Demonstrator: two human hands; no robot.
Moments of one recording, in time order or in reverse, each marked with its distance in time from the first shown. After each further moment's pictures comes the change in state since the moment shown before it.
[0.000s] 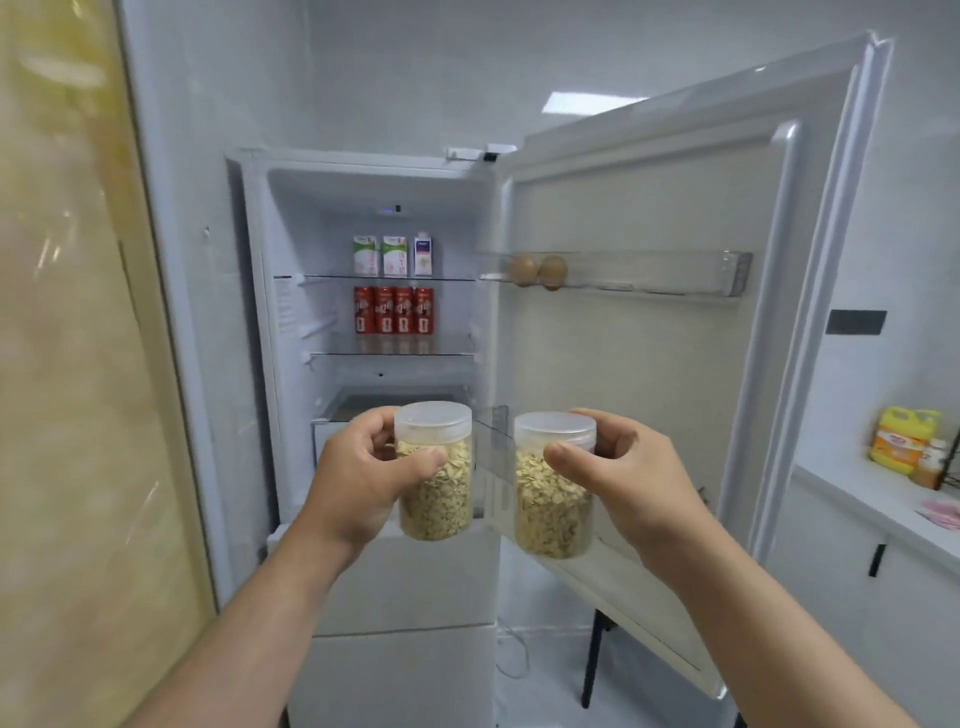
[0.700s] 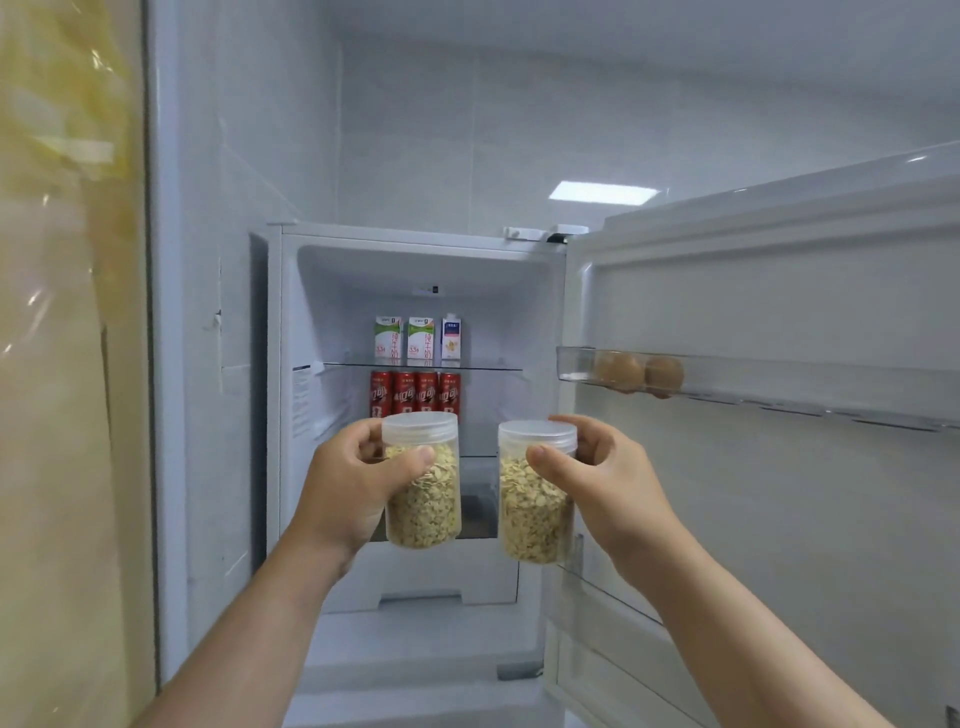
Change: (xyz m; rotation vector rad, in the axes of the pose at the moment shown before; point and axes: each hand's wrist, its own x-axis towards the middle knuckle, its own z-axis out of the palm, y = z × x) left_hand 0.198 -0.032 -0.110 -0.029 0.060 0.070; right_hand 0.198 0.012 0.126 -0.022 0.082 -0.107
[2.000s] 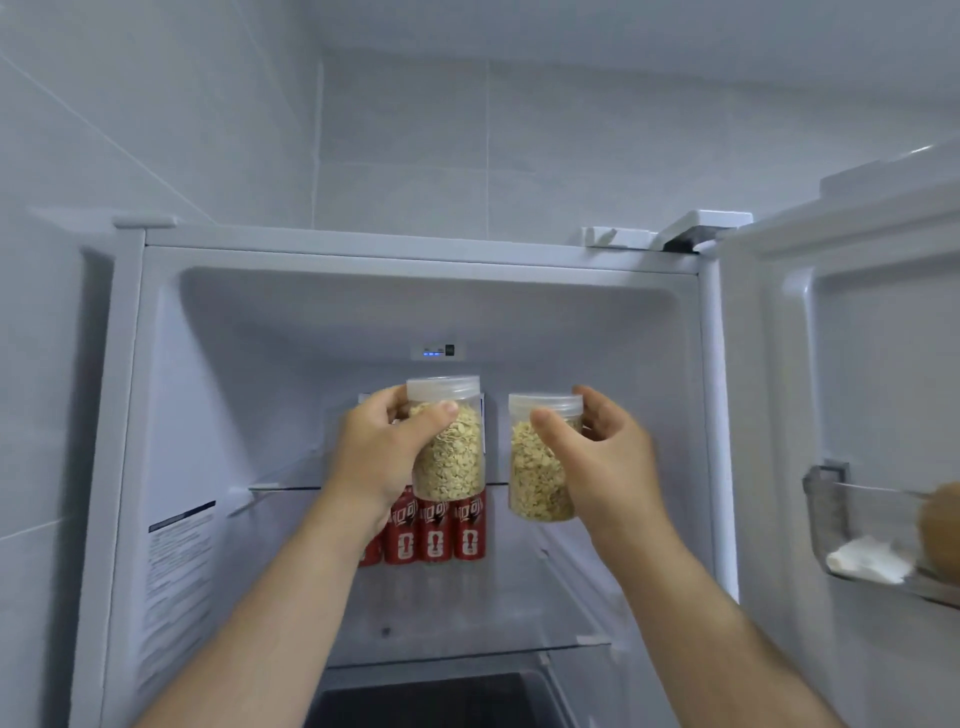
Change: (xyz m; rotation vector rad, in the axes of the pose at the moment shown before) left_hand 0.361 -0.112 0.019 -0.083 0.026 0.214; right_hand 0.346 0.112 0.086 0.077 0.294 -0.211
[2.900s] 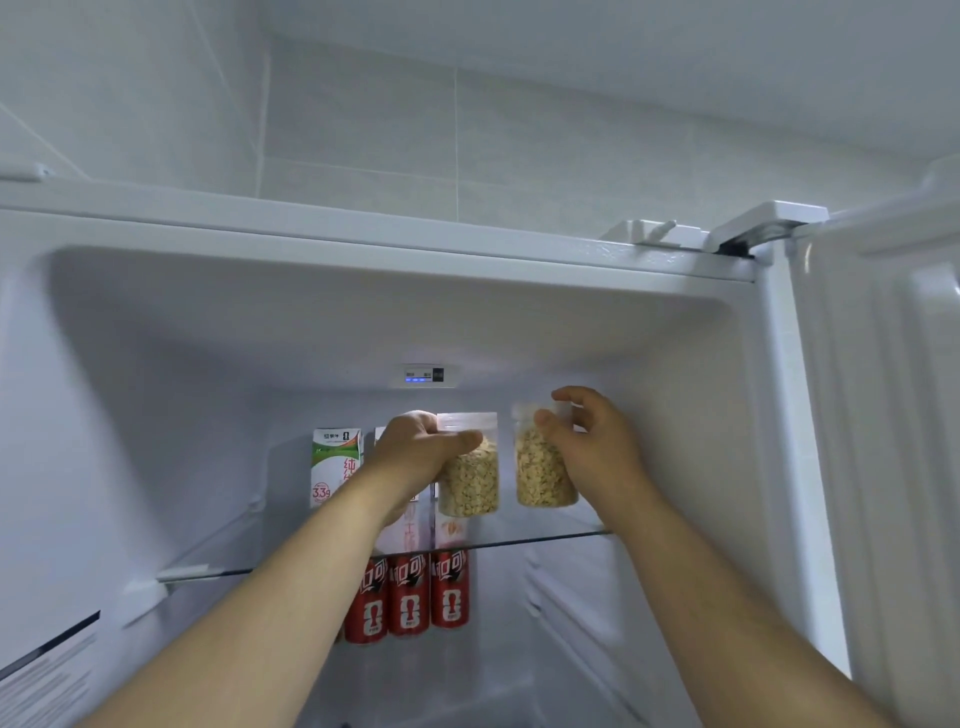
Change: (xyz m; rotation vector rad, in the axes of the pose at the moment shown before) left_hand 0.131 -0.084 0.013 0.259 -0.315 -0.178; right_hand 0.126 0.075 0.030 -0.185 -0.008 -0.059
